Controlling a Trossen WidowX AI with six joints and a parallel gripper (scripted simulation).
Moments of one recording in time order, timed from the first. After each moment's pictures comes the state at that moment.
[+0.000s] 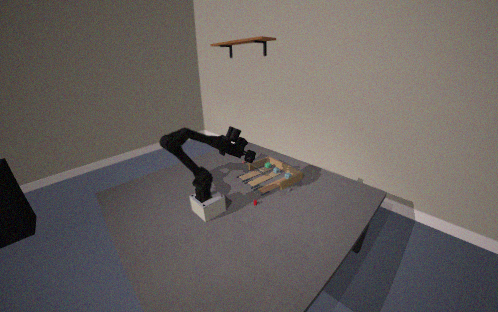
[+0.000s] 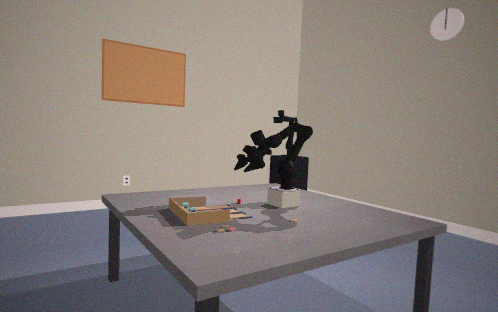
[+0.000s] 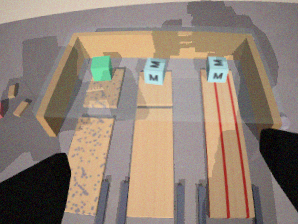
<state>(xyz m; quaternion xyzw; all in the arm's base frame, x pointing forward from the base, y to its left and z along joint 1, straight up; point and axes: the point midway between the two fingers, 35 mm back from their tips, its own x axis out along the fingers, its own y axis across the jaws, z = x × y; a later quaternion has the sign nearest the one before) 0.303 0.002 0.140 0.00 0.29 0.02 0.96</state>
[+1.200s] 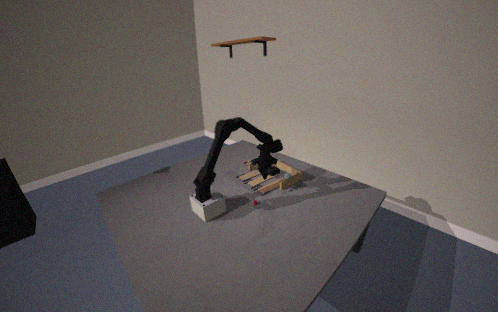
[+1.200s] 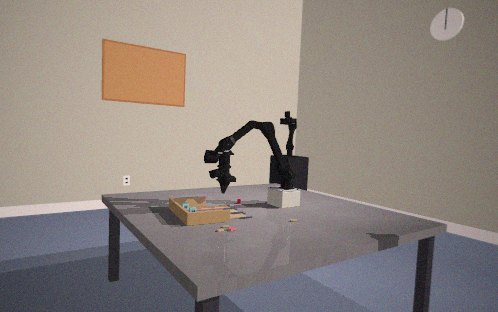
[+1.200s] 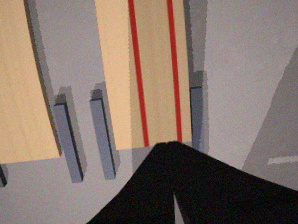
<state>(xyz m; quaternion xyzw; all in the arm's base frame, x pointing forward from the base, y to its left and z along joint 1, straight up) 0.368 -0.088 0.028 0.05 0.69 -0.06 0.72</state>
